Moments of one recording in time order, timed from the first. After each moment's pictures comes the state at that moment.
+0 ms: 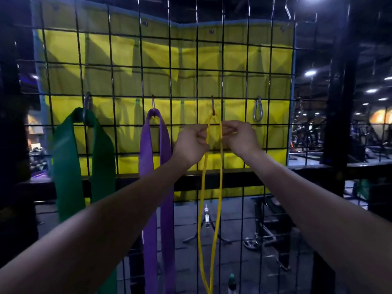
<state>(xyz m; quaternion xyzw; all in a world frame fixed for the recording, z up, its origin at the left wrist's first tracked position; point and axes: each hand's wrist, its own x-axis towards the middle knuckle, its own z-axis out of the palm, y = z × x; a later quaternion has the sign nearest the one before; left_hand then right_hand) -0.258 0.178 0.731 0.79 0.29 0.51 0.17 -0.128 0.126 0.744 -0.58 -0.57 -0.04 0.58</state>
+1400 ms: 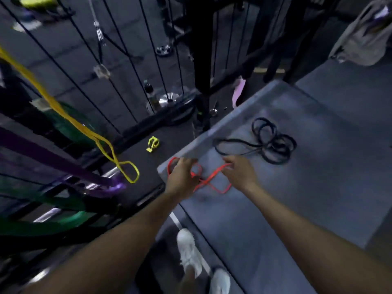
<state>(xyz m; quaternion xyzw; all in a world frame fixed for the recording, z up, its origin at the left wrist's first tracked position) -0.153 -0.043 0.132 0.86 0.35 -0.03 0.36 -0.034 -0.168 0.148 -0.88 -0.25 0.29 0.28</state>
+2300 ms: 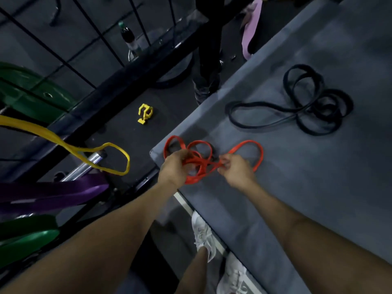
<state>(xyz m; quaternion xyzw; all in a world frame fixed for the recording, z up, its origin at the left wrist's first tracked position) -0.132 0.034 -0.028 0.80 0.39 -0.09 0.44 -0.031 -0.101 -0.032 -0.86 -0.17 0.39 0.28</state>
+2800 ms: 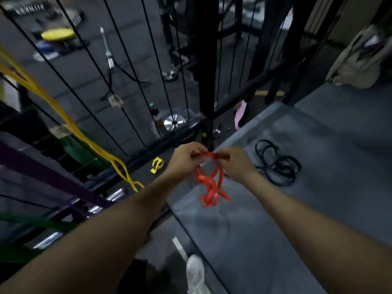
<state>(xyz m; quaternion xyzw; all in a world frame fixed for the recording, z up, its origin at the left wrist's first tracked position) -0.105 0.007 0.211 0.87 0.25 0.11 0.42 -0.007 -0.118 0.213 -0.85 -0.34 0.22 0.34</state>
